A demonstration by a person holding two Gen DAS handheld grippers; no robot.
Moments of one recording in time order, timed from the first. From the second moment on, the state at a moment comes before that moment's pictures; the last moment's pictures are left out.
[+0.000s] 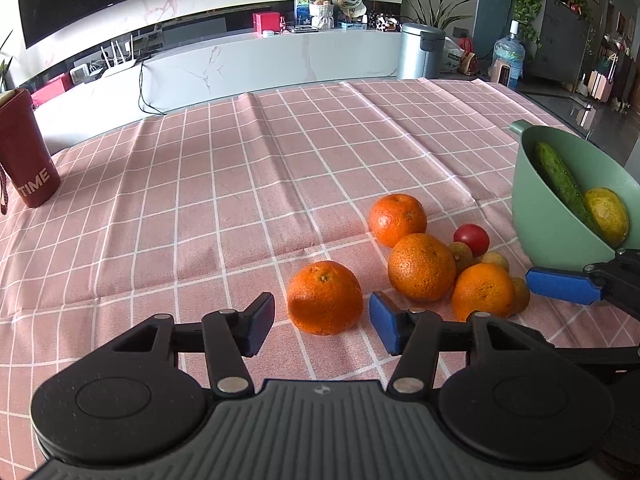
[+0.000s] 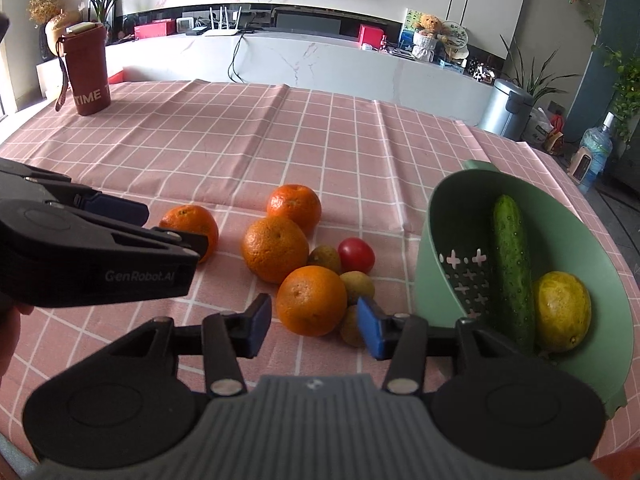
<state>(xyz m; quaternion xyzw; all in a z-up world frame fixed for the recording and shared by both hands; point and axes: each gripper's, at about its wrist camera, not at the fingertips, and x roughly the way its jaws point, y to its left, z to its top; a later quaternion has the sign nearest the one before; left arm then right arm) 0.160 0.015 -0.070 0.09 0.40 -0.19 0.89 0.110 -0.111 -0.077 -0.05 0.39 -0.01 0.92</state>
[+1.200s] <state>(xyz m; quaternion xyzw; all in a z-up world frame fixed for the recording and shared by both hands) 0.108 0.030 -0.004 -0.01 0.37 -0.17 0.91 0.084 -0.117 -0.039 -0.03 0.36 0.04 0.93</state>
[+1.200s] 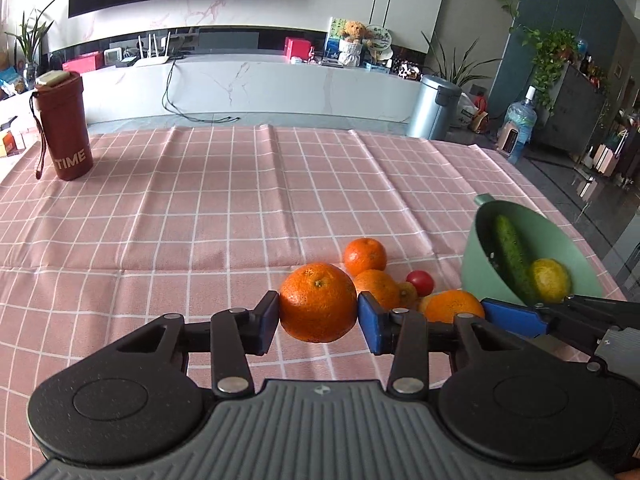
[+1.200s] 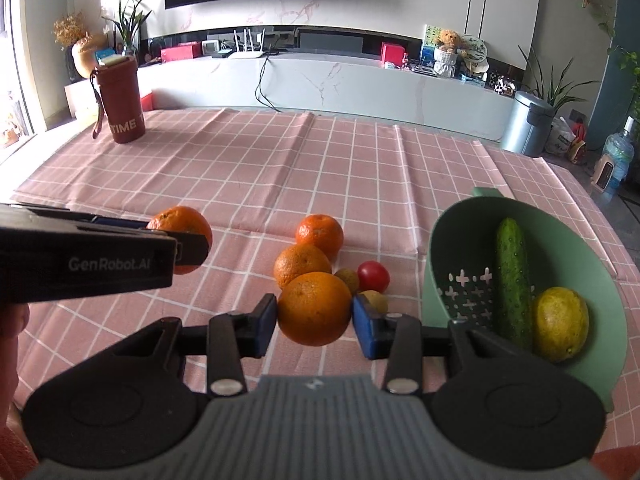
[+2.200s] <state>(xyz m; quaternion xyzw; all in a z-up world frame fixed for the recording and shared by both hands) 0.123 -0.133 0.027 0.03 0.48 -0.30 0.82 0.117 -0.283 0.011 -0.08 0.49 0.15 0.86</state>
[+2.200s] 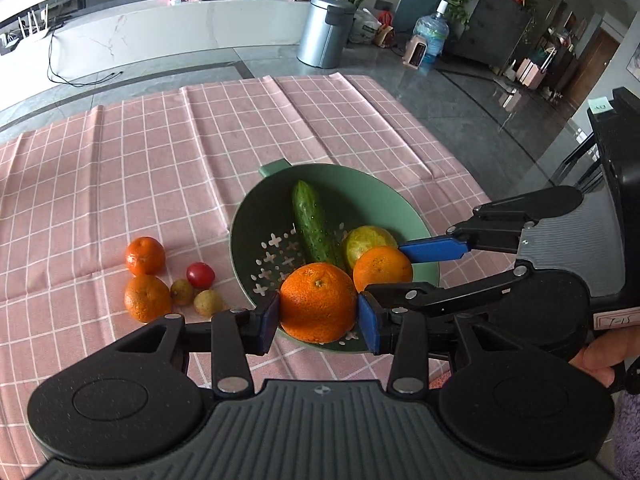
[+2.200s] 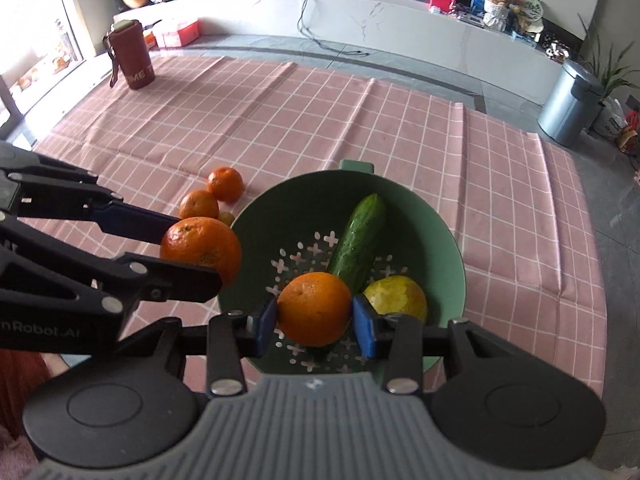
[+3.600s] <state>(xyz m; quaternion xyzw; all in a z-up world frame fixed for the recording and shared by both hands) 0.130 -0.159 0.024 0.10 0.51 -0.32 0.80 0.138 -0.297 -0.022 -0.16 0.57 0.16 0.79</state>
